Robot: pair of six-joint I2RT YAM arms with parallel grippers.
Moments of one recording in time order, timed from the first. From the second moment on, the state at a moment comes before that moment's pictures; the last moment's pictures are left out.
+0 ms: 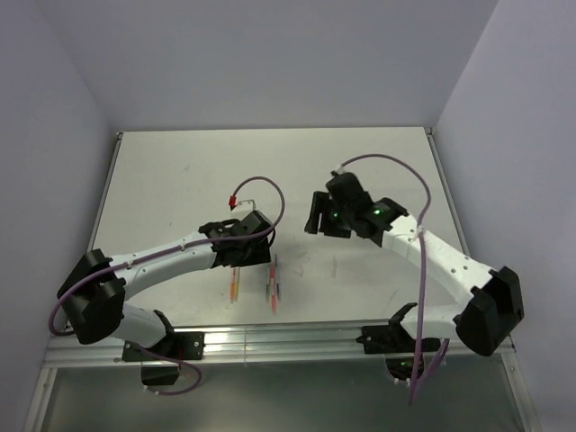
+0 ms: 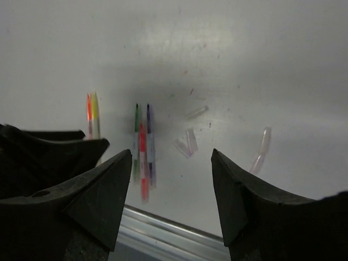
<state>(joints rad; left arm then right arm) -0.92 1.43 0.94 -0.62 -0.32 -0.96 0.58 1.22 1.05 -0.65 0.02 0.68</state>
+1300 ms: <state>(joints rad) -0.76 1.13 0.93 -0.77 -0.33 -0.99 0.95 1.80 1.13 -0.51 0.11 0.86</state>
